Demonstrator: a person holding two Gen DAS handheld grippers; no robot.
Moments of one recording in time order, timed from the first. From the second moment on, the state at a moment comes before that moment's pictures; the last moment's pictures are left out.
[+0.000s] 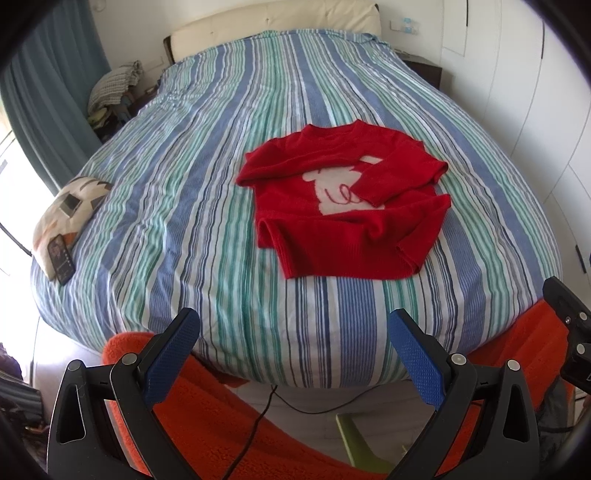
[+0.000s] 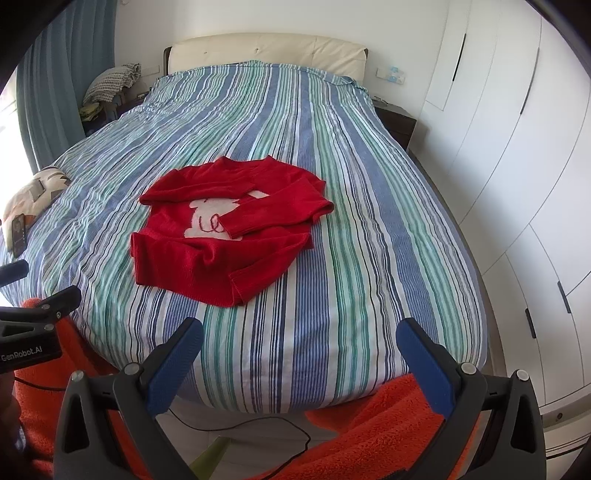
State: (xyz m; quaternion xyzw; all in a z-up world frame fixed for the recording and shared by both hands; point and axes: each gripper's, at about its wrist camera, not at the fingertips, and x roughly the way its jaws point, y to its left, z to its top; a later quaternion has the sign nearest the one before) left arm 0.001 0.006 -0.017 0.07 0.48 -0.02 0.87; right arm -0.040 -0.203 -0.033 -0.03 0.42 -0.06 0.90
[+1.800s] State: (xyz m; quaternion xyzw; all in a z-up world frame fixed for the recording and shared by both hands) left arm 0.091 0.088 -0.210 -0.08 0.58 -0.11 0.80; right arm 0.082 -0.282 -0.266 0.34 0.51 0.14 0.78
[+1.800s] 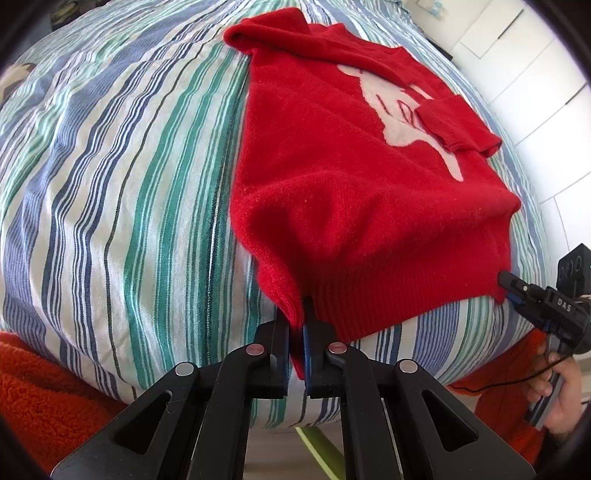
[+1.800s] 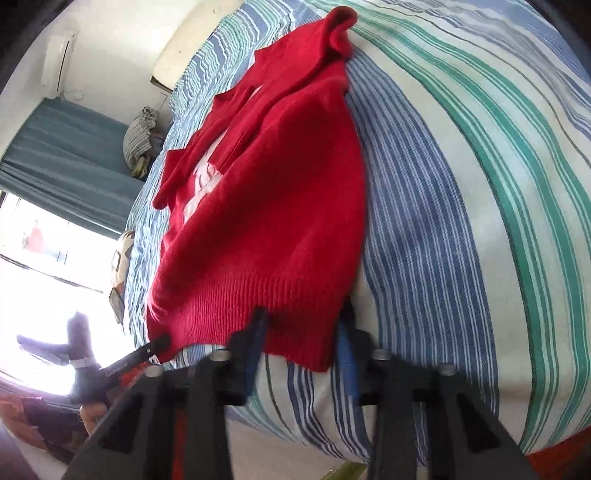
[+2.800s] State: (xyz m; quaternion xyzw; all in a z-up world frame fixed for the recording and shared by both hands) left arm 0.086 0.043 -0.242 0.04 0.60 -0.03 0.80; right arm 0.049 -0.281 -0.271 0.22 0.58 0.05 0.78
